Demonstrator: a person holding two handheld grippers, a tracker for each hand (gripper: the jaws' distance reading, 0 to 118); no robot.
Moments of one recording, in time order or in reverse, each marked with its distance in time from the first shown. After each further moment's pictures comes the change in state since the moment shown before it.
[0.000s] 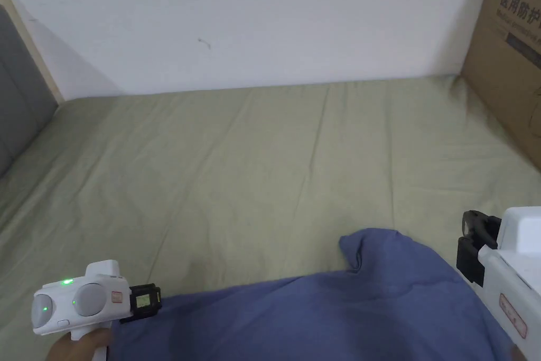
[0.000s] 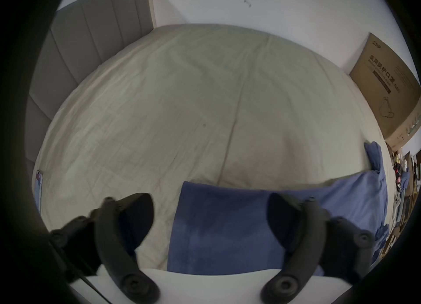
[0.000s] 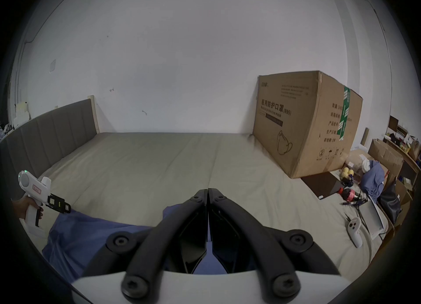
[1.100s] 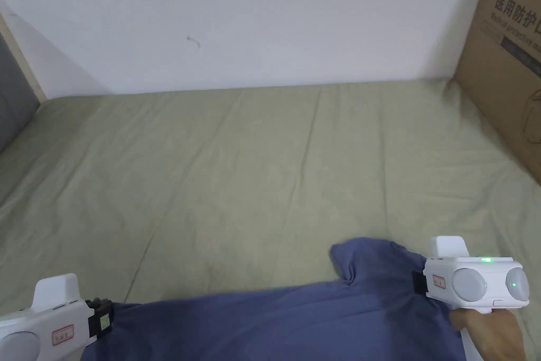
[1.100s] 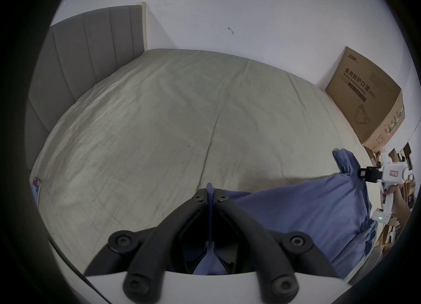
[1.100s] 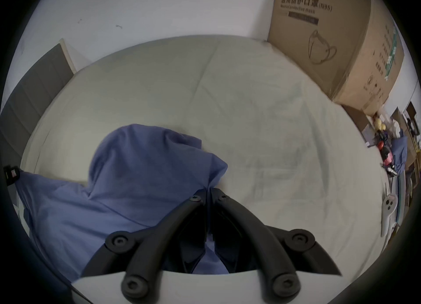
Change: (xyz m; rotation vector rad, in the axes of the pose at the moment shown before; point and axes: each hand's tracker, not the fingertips) left arm -0.004 -0.023 0.070 0.166 -0.124 -0.019; right arm 0.031 -0.095 -0.207 -0.552 0.043 0.000
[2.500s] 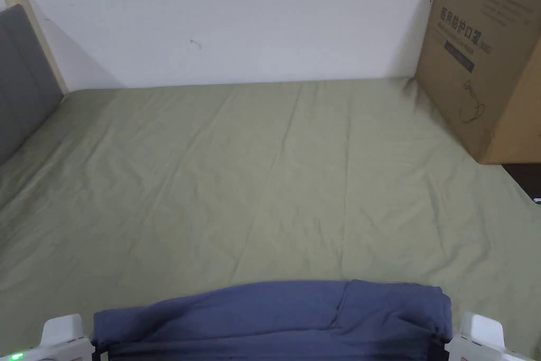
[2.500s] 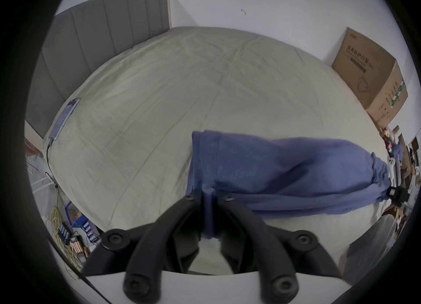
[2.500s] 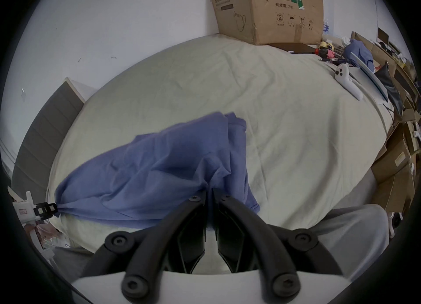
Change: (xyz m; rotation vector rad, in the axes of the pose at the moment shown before) left arm -0.025 -0.194 0.116 -0.086 0.098 0.038; right arm 0.039 -0.264 0.223 0.035 0.058 -0.326
